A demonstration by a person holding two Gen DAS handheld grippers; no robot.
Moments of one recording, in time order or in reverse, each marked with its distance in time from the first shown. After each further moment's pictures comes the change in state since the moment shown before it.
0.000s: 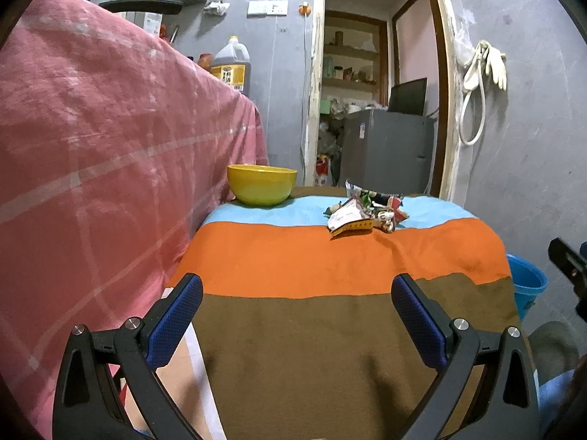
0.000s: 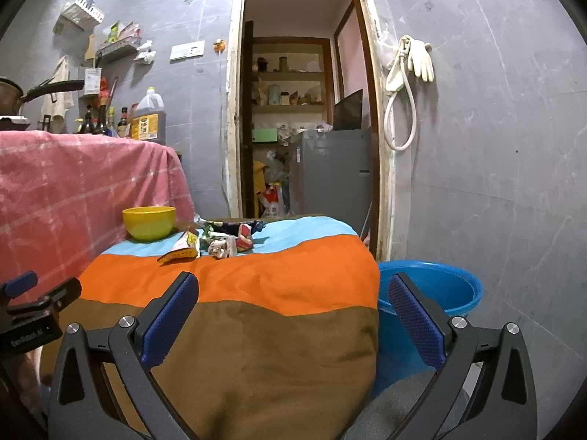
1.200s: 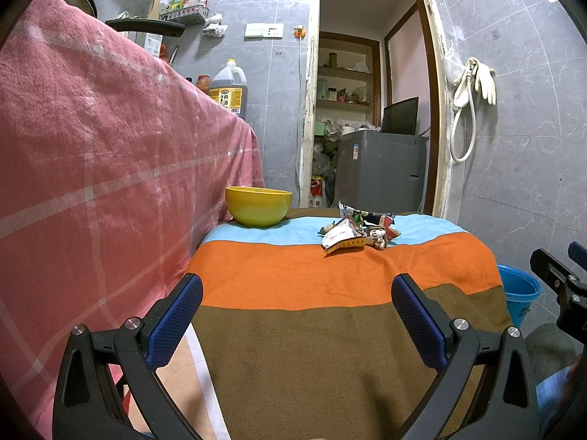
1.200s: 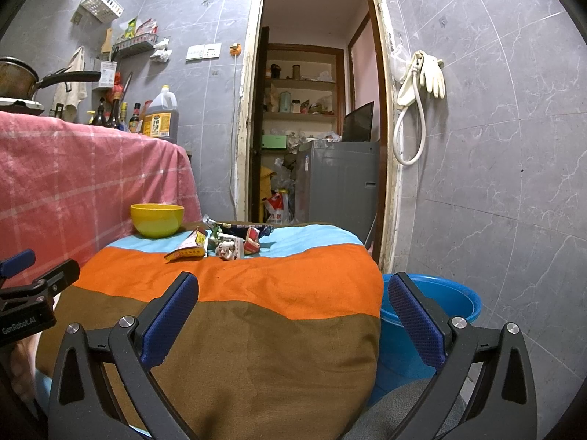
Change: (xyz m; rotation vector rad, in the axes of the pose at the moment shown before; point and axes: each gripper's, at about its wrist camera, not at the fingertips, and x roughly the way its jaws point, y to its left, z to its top) left arm -0.016 0.009 0.002 0.003 -0.100 -0.031; right arm -0.006 0.011 -0.004 -0.066 -0.026 0.018
